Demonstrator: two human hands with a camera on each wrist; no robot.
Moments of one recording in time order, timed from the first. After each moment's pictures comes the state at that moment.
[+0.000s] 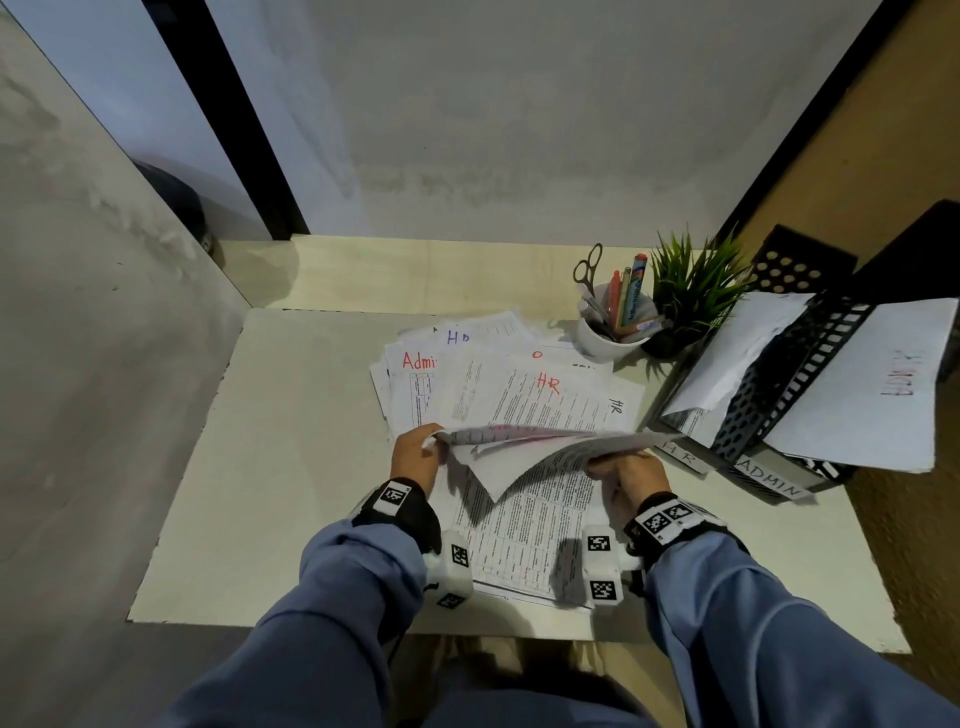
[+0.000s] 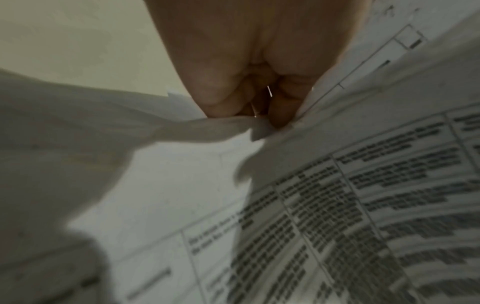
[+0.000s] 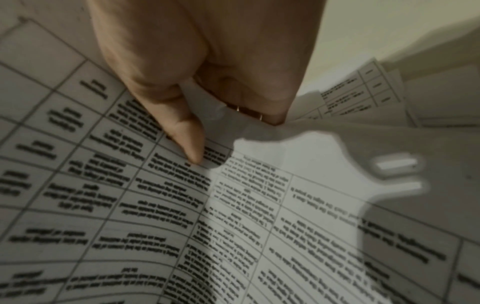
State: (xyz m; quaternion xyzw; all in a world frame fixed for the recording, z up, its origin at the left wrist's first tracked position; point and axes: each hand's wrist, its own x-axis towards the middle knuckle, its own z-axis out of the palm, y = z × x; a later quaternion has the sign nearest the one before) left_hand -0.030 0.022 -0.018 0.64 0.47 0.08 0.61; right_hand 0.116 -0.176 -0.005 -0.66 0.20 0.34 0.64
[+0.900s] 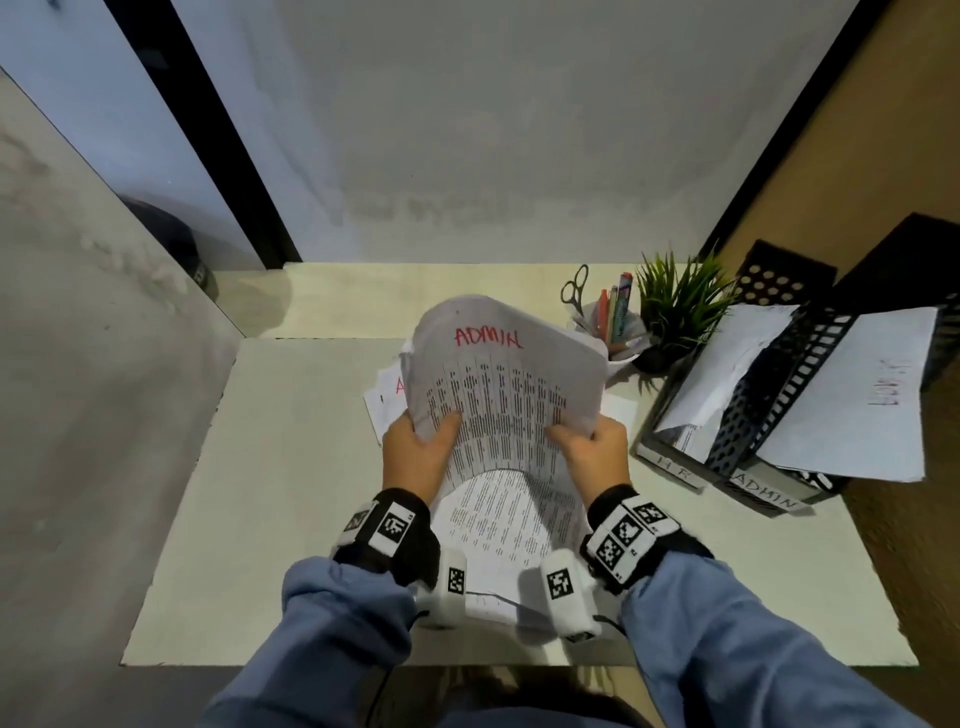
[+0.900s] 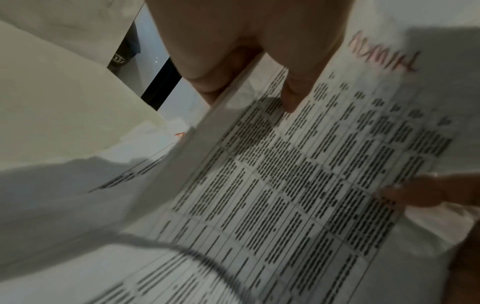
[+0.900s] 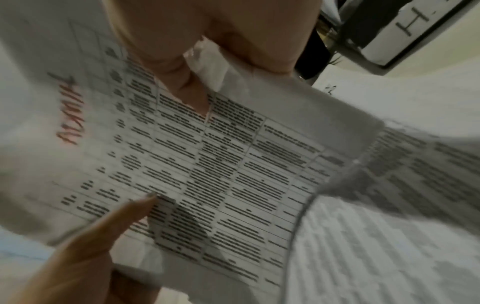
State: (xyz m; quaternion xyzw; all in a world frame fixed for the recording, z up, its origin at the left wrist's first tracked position) left_hand -0.017 0.012 0.060 0.62 0.42 0.22 0.62; right_hand 0.091 -0.126 0.077 -0.76 -0.03 0.23 0.61
